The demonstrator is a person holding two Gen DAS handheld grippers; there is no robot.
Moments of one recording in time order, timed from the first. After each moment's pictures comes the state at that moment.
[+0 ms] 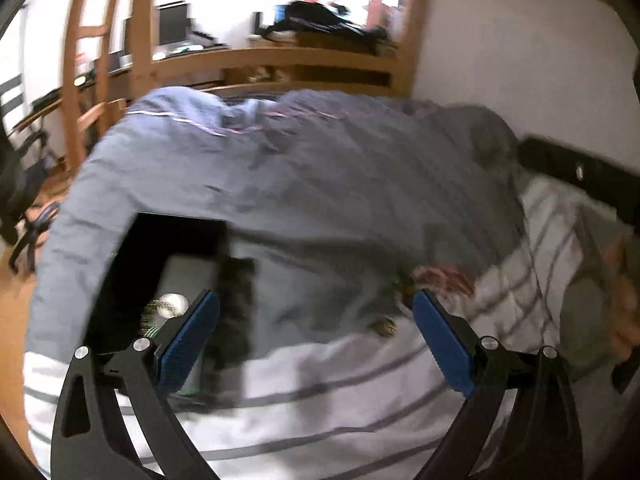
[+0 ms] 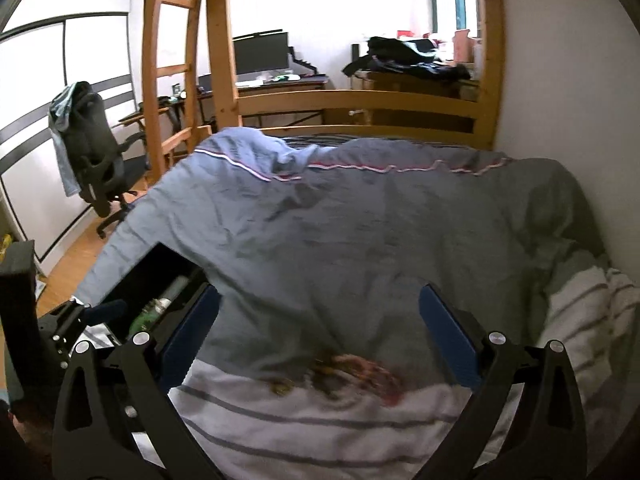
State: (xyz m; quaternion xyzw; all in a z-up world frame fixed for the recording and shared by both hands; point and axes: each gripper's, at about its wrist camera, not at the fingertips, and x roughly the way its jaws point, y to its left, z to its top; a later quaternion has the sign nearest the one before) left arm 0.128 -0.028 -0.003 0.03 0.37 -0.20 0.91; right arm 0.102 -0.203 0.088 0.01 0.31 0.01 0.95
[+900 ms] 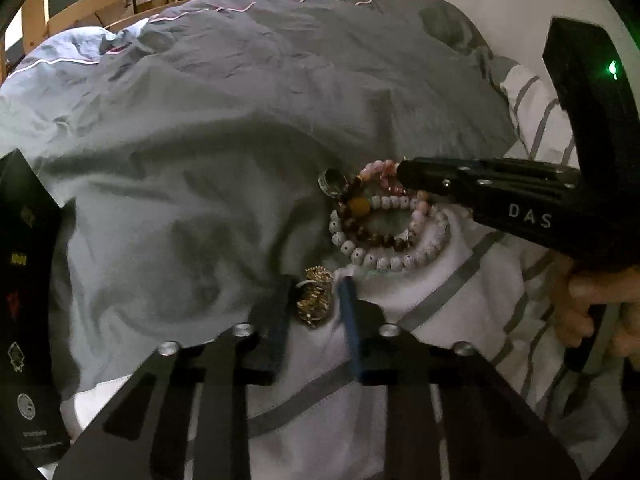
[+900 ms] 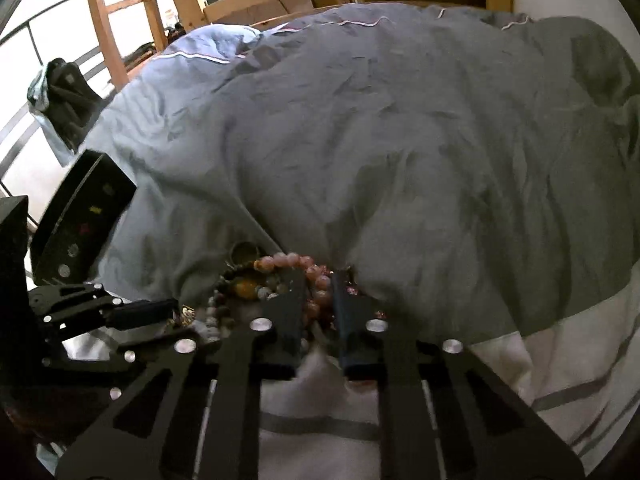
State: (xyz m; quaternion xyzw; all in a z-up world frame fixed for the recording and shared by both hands) left arm 0.173 -0.107 -0.118 0.08 0.48 -0.30 0.82; right arm 0.166 -0.260 -0.091 0.09 0.45 0.06 0.89
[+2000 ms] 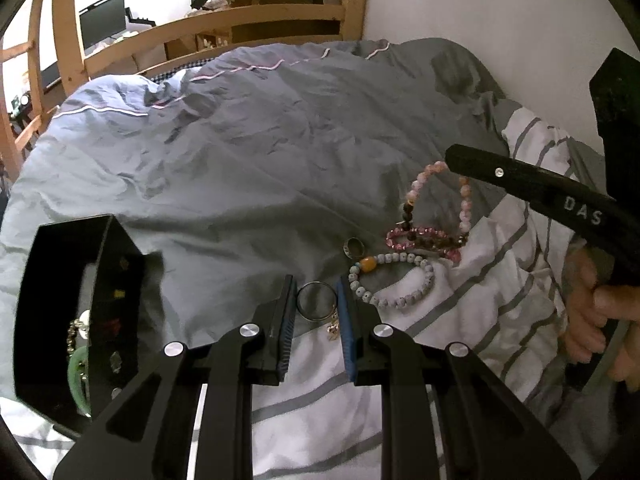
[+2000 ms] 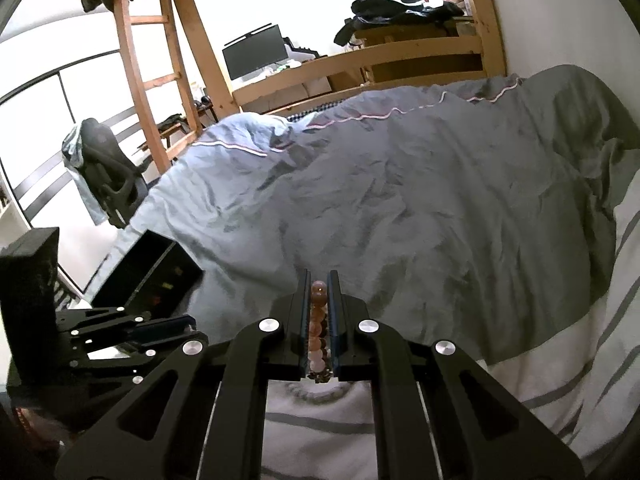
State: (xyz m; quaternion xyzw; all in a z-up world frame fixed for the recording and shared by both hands) left arm 0.150 -0.093 -0.044 0.09 0.42 -0.25 0.87; right arm 0.126 -0.264 -0.011 0.13 0.32 0.08 0.93
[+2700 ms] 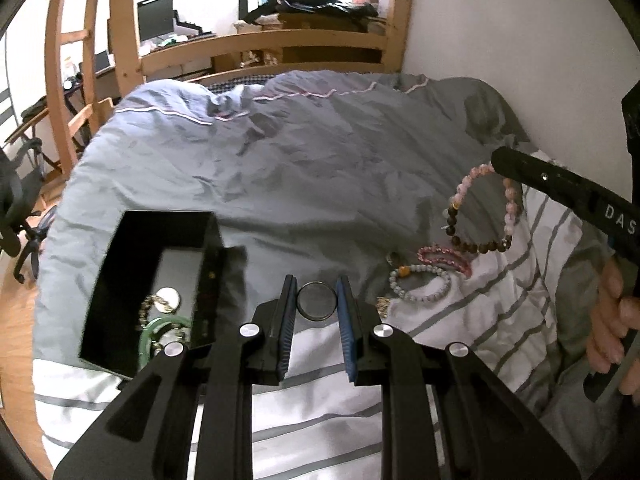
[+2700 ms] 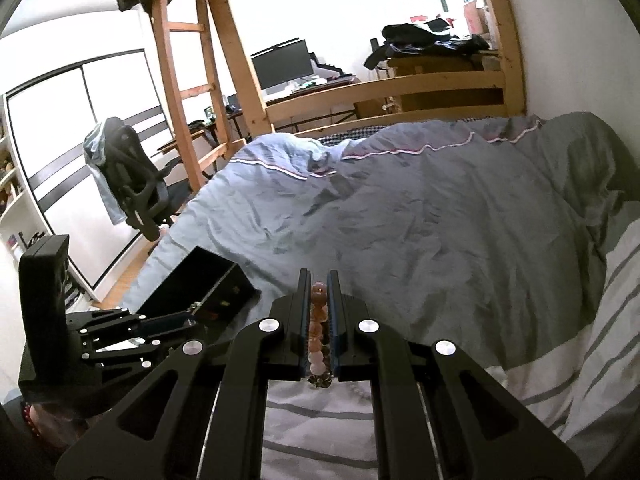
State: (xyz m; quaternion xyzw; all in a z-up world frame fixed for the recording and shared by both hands) left arm 0.126 -0.030 0.007 0.06 0.40 -0.19 0.90; right arm 0.103 -0.215 0.053 0.11 0.29 0.10 0.94
